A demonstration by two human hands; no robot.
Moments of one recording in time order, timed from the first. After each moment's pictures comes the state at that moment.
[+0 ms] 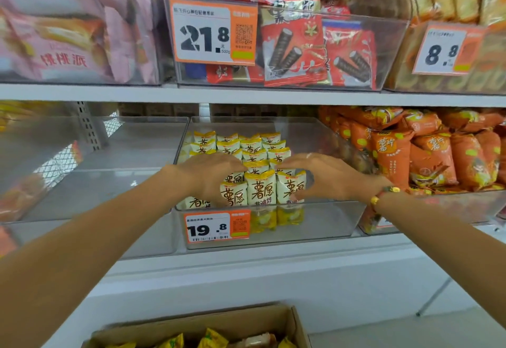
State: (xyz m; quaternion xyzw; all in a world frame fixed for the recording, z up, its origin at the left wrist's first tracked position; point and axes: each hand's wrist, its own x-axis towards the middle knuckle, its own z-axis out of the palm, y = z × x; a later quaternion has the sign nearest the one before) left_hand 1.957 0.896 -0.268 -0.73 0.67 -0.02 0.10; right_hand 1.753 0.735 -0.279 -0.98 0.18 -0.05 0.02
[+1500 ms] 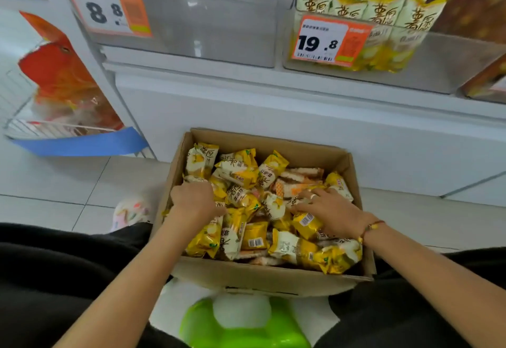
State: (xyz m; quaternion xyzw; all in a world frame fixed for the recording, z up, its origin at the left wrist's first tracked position) left_hand 1.865 1.170 -0.484 -0.90 0.31 0.26 0.13; right_hand 1.688 0.955 -0.525 -0.95 0.02 0.30 -0.07
